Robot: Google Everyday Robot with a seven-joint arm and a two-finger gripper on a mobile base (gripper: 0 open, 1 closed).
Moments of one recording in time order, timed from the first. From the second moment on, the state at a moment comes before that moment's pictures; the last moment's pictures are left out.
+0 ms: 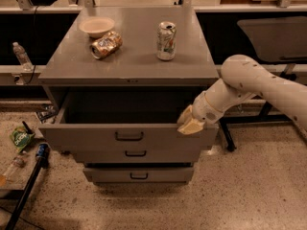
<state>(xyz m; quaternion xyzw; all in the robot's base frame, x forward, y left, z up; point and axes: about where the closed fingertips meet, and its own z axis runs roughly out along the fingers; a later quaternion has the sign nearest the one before) 0.567 -0.109 0.687 -0.64 0.71 0.21 0.20</state>
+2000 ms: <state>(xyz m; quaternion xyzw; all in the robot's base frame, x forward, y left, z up) 0.561 -0.118 0.763 -0.64 0.72 0.12 0.25</state>
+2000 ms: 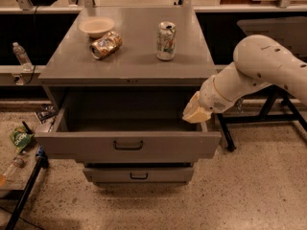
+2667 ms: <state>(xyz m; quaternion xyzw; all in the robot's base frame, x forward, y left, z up) 0.602 -0.123 0.749 -0.65 0.71 0.07 0.28</state>
